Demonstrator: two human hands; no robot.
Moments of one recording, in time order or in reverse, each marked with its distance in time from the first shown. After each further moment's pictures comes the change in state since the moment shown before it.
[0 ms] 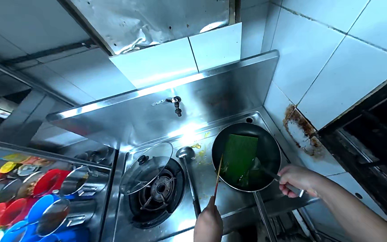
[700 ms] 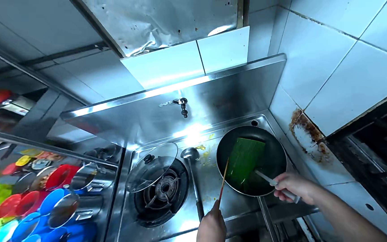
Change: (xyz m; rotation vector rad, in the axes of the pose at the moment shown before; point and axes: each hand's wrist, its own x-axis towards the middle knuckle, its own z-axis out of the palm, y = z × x) left_hand 0.000 -0.004 -0.002 -0.018 -0.013 0.039; right_hand 0.041 0.014 0.009 0.035 -0.113 -0.094
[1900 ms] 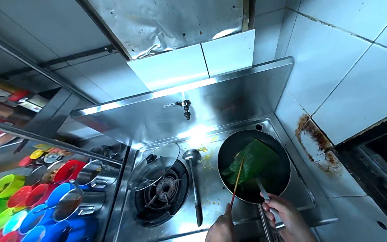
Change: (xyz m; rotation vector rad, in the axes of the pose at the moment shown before) left_hand -0.013 0.041 0.006 0.101 -0.080 0.073; right_hand -0.006 0.041 0.084 0.860 0.110 -0.286
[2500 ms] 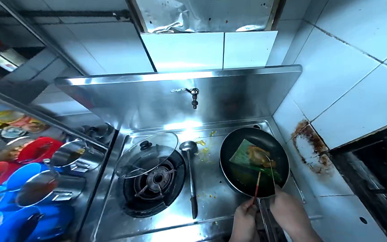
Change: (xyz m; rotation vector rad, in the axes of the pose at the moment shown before) left_hand 0.048 0.004 0.072 -1.220 -0.168 0.132; right_hand -0.021 -0.018 0.059 -1.779 0.417 0.033
